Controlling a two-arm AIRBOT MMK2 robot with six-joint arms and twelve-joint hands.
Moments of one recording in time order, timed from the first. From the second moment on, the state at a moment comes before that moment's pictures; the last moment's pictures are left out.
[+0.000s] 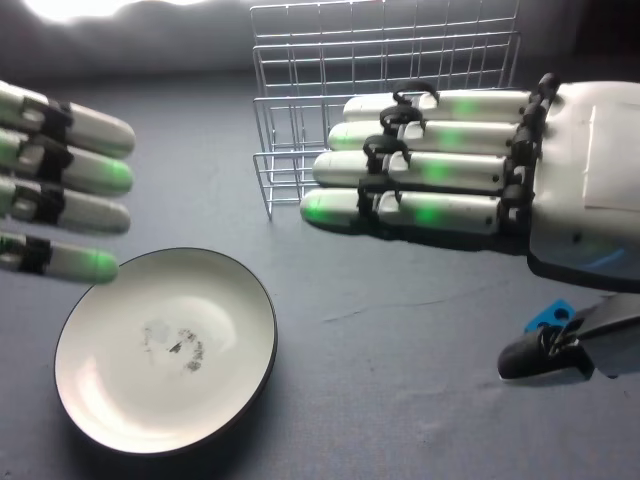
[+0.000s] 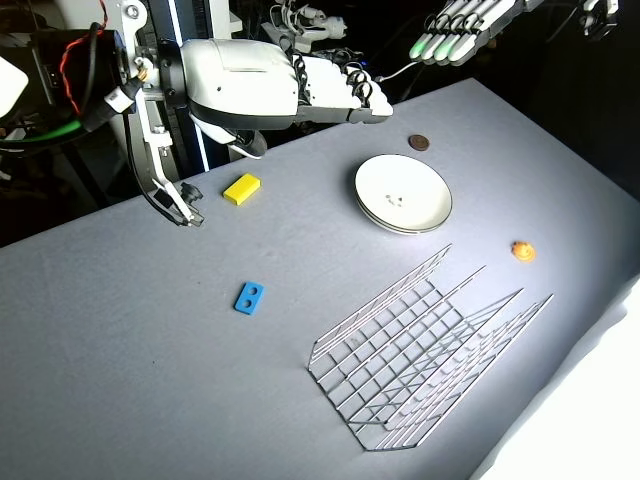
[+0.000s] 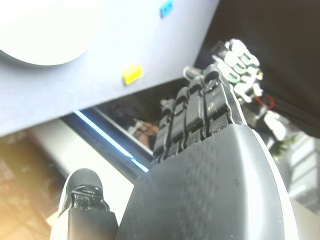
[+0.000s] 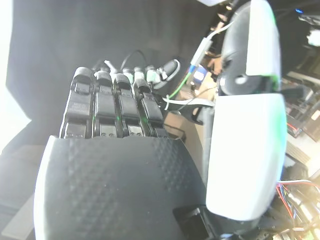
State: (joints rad) left arm -0.13 -0.58 1.28 2.11 -1.53 -0.27; right arm -0.60 -0.71 0.70 -0.61 0.68 -0.63
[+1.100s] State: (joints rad) left arm 0.20 -0.65 1.34 2.02 -1.37 -0.28; right arm -0.60 -0.72 0.70 -0.65 0.66 -0.62
